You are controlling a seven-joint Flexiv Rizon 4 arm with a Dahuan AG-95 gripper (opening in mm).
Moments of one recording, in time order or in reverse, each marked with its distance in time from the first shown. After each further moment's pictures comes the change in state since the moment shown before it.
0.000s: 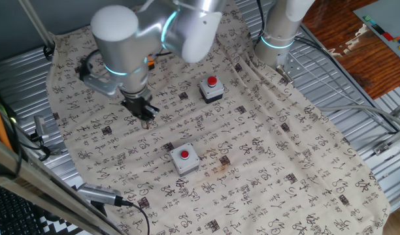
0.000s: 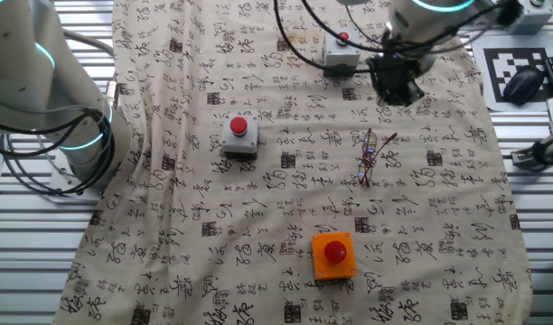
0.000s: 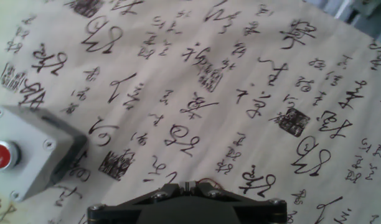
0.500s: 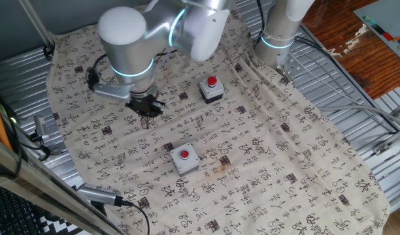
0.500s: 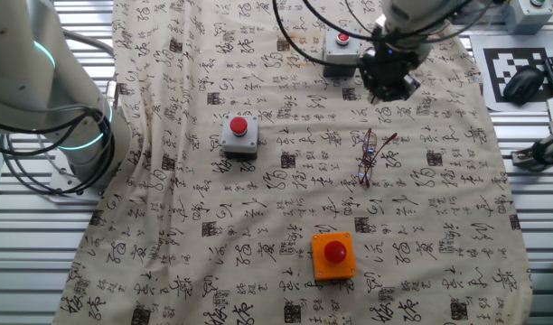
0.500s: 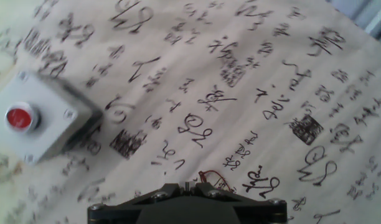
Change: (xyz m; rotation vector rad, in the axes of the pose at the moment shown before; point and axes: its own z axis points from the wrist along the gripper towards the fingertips) arm 0.014 0.006 -0.007 0.023 0.031 -0.271
